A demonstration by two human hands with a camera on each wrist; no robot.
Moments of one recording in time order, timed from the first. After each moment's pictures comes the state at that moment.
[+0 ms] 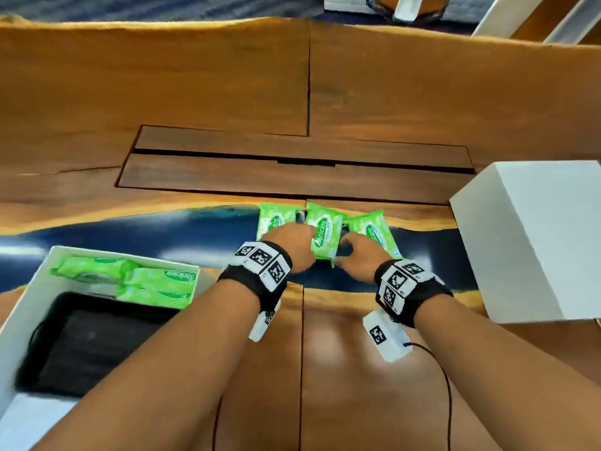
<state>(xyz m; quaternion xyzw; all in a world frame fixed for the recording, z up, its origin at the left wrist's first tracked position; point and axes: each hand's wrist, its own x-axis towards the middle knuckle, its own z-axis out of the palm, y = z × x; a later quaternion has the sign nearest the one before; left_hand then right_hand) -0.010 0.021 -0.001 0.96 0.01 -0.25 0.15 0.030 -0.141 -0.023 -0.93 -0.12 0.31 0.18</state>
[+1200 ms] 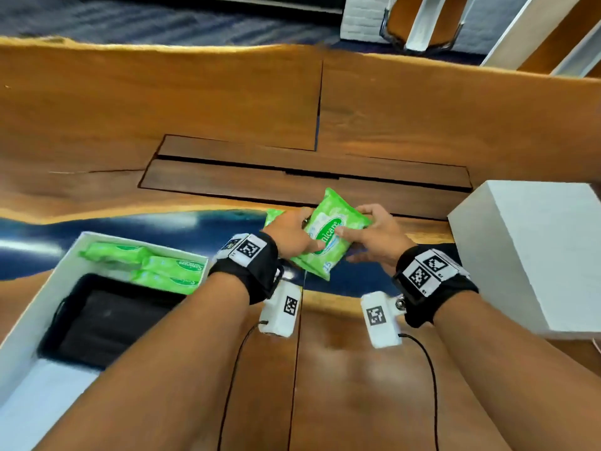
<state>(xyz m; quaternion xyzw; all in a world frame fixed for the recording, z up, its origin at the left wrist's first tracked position) -0.028 0.027 0.038 0.83 0.13 -0.16 0.52 0.031 -0.146 0.038 -0.76 0.01 0.32 0.57</state>
